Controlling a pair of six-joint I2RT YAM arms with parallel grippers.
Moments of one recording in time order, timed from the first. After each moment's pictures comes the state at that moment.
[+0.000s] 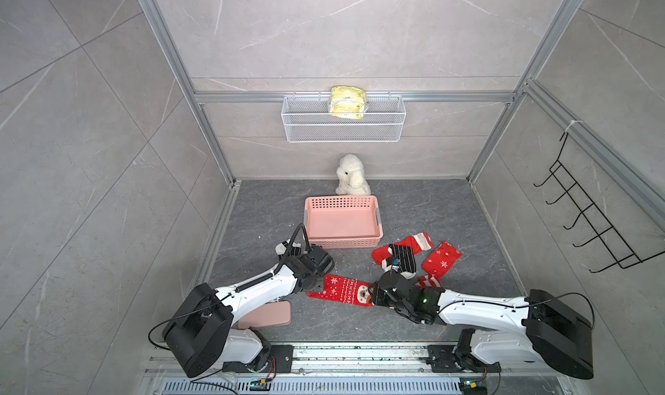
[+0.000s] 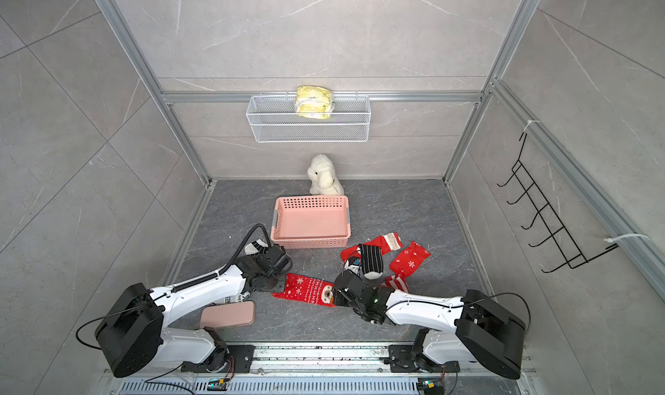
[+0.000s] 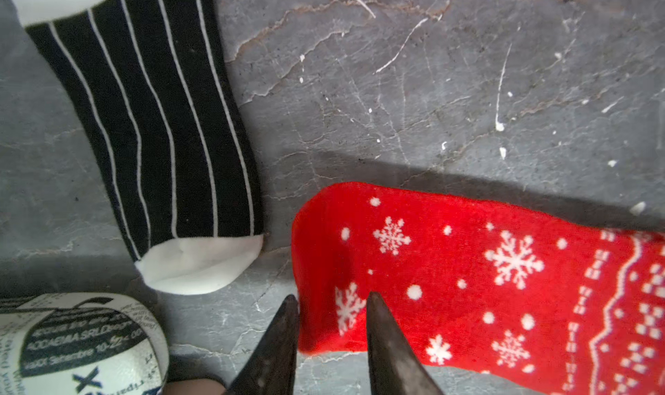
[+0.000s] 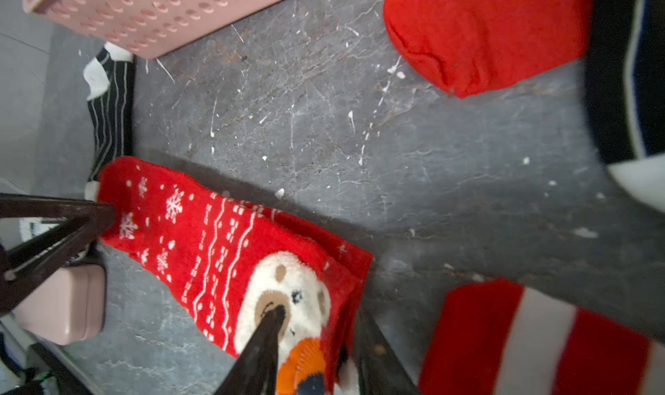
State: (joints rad) left arm -0.76 1.35 0.74 -0.68 -0.22 -0.63; right arm 1.01 1.28 0.50 -0.08 0.19 0.99
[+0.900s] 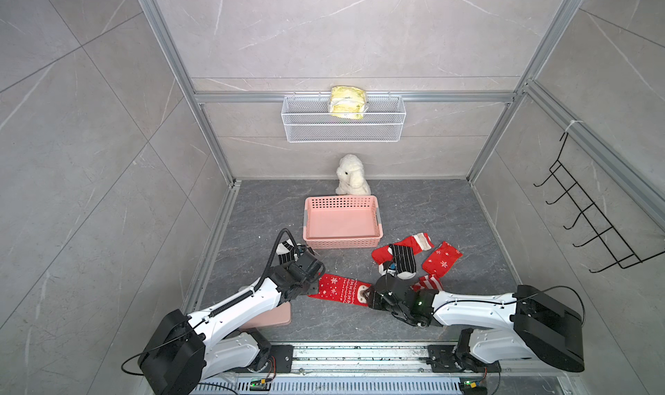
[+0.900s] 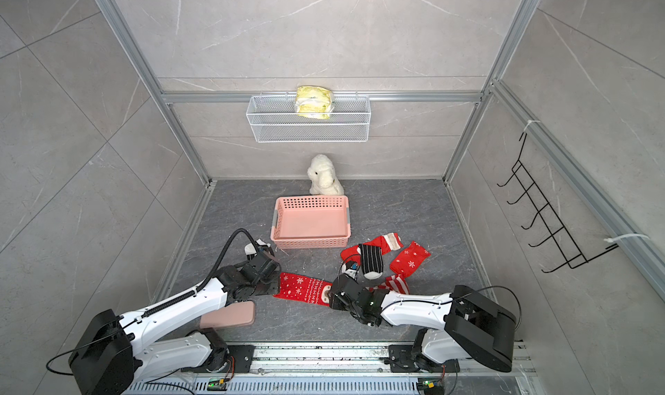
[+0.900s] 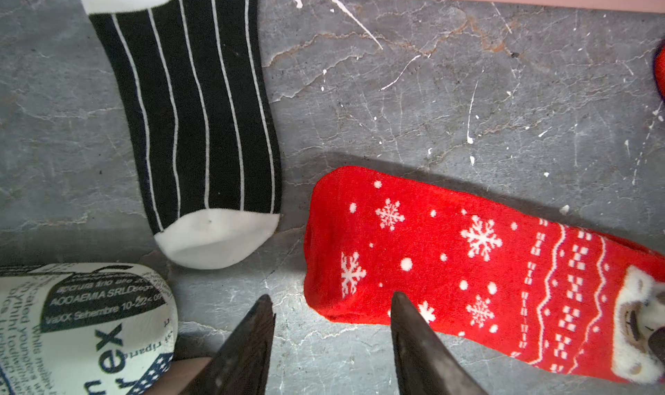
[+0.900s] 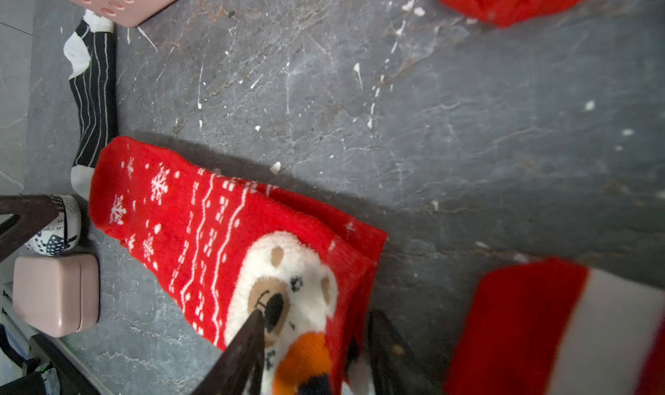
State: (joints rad) left arm -0.75 1.15 0.64 -0.65 -0.22 -0.73; right arm 1.05 1.36 0.48 -0.01 0.16 1.06
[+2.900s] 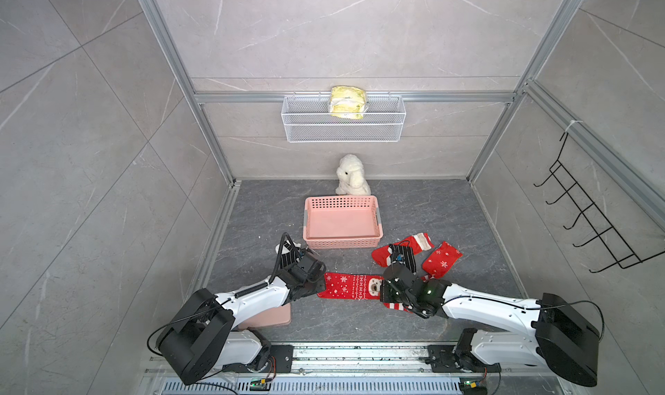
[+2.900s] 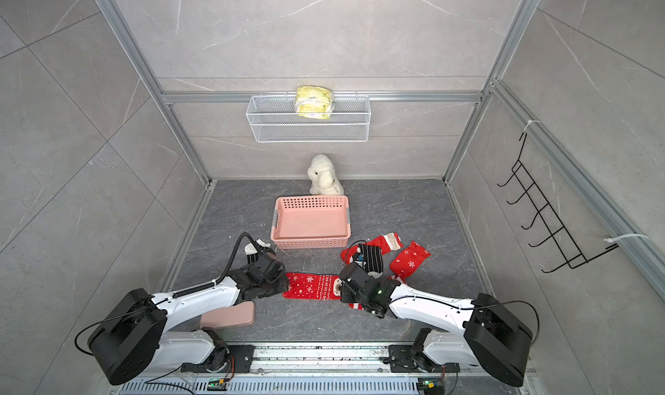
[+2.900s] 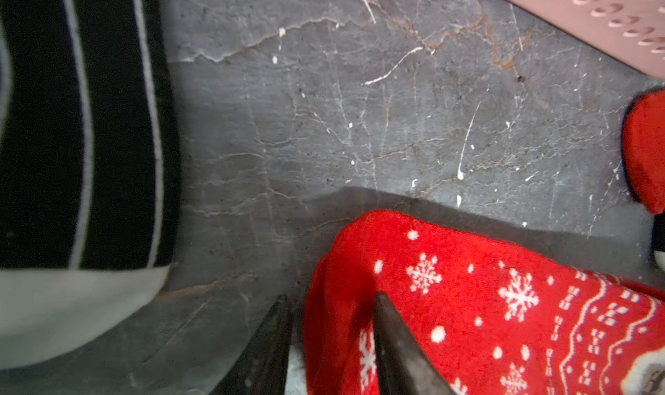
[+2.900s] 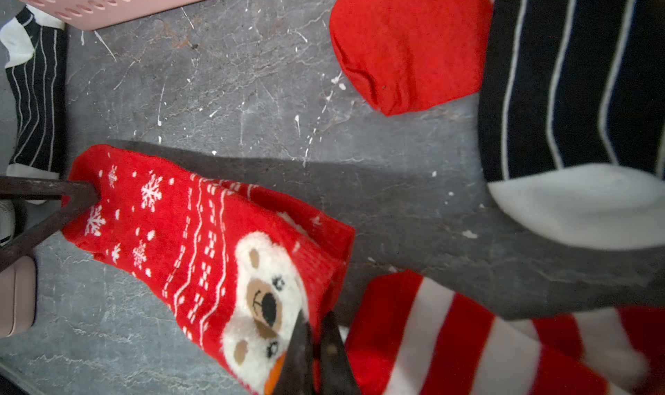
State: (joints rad) left arm -0.70 1.31 0.53 -0.28 -0.03 -0.88; right arm 0.92 1.25 0.56 -0.29 0.15 0.84
